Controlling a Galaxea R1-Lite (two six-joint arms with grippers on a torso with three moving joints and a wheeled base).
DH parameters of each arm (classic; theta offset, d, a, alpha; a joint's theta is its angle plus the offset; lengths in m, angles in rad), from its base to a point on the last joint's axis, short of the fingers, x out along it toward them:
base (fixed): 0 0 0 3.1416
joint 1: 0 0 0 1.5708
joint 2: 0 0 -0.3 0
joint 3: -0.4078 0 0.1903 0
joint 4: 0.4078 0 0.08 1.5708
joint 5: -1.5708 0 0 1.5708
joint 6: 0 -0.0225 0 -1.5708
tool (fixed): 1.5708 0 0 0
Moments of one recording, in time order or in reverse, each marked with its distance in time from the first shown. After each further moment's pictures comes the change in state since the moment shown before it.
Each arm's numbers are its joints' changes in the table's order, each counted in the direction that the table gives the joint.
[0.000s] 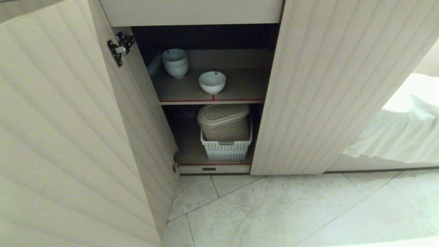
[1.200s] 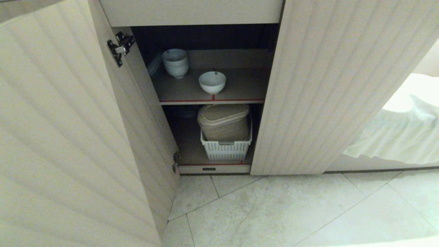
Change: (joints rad) left arm 0.000 0.000 0.000 0.000 0.000 0.000; right arm 0.000 0.000 0.000 0.000 0.000 0.000
